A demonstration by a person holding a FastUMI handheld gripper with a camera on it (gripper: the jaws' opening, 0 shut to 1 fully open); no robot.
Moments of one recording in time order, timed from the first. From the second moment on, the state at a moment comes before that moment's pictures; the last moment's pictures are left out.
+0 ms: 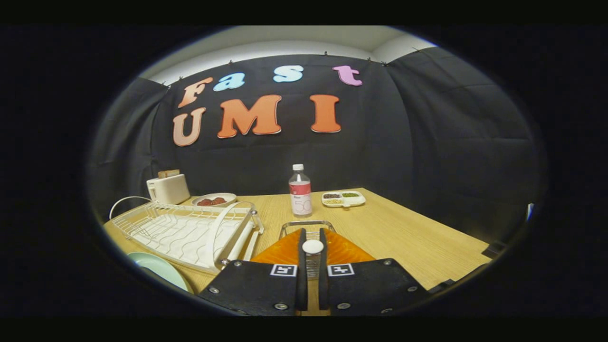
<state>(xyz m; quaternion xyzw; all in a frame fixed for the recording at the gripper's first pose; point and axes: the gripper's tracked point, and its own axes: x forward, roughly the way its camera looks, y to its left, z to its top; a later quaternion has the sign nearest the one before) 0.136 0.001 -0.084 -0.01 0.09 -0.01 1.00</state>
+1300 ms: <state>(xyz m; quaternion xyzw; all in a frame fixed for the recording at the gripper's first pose) 0.031 0.069 0.029 -0.04 0.02 0.02 1.00</state>
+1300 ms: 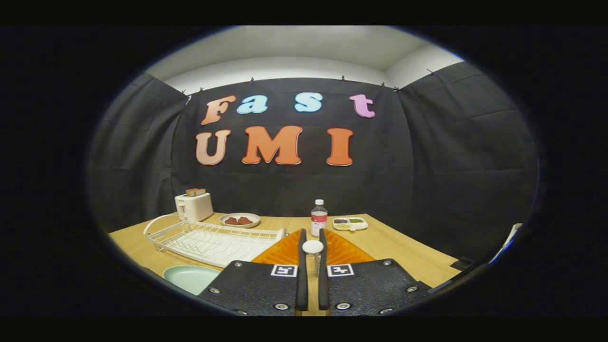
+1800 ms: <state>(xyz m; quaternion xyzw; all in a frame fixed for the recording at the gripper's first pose) -0.014 0.174 -0.021 0.00 0.08 0.13 0.99</state>
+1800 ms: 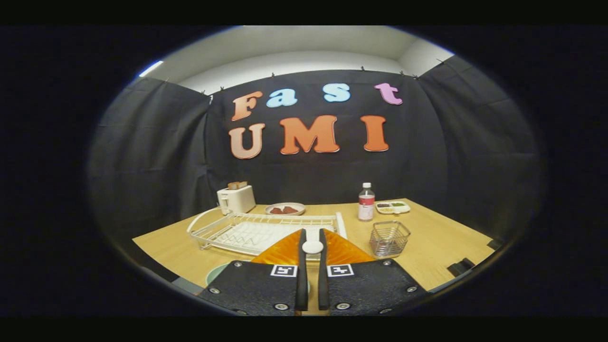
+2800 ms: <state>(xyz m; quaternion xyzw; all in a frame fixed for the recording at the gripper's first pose) -0.023 0.269 -0.110 -0.04 0.14 0.23 0.96</state>
